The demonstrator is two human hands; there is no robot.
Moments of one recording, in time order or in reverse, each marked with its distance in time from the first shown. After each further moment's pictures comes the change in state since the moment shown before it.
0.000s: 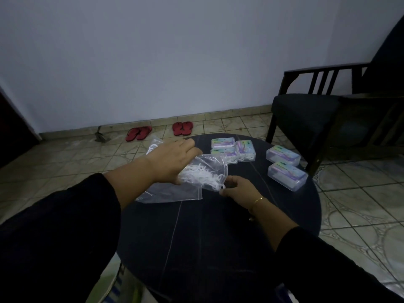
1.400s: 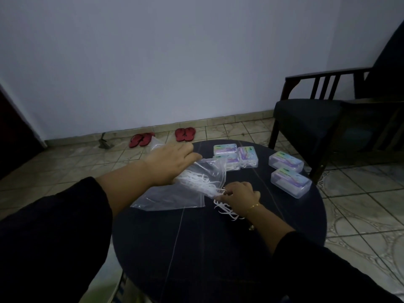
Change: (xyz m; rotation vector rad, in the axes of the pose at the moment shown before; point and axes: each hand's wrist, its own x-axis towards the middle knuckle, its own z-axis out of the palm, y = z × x) left_hand -0.004 -0.008 -0.012 0.165 -0.043 0.001; right_hand -0.004 -0.015 0.005 -0.511 0.083 -0.126
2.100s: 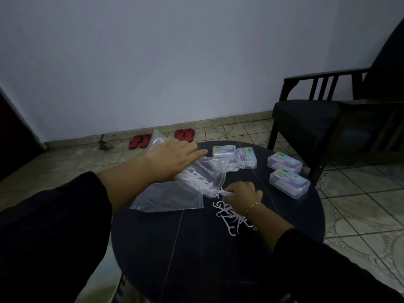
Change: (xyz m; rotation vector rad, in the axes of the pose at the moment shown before) left_hand 0.010 -0.005 -0.004 0.103 0.024 0.075; right_hand 0.001 0.002 -0.007 -0.072 0.034 0.035
